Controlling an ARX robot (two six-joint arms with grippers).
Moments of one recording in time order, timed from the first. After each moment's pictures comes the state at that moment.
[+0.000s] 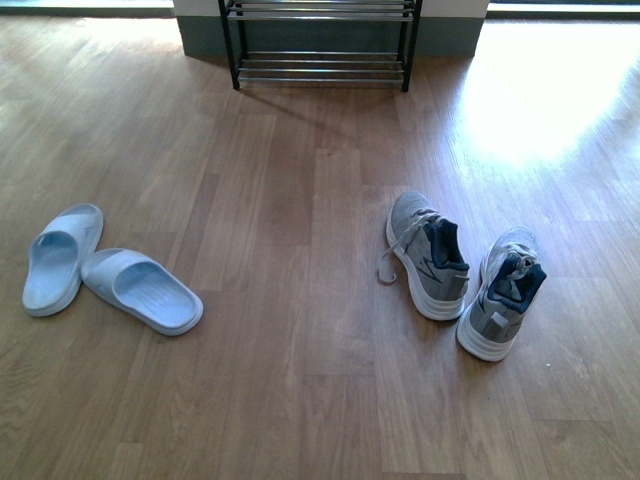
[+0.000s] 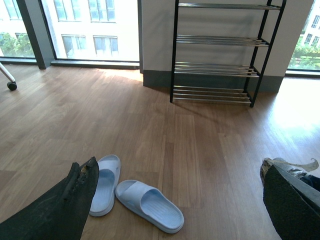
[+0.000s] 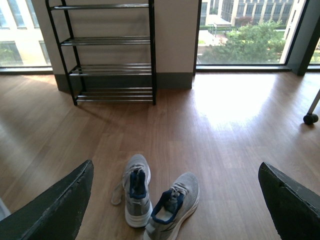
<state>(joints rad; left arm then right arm) 0.00 0.01 0.01 0.00 0.00 0.00 0.00 0.00 0.02 0.00 0.00 0.00</state>
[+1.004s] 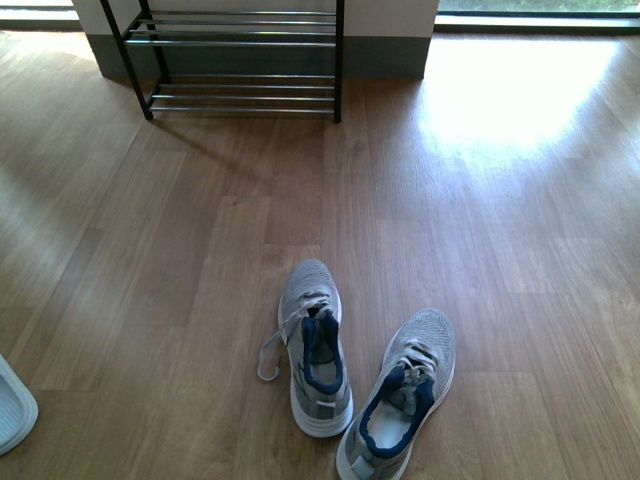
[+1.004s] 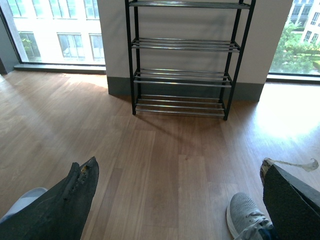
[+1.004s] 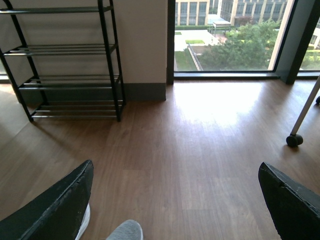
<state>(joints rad) 0.00 0.01 0.01 0.00 0.00 0.00 0.00 0.00 0.02 0.00 0.00 0.00</state>
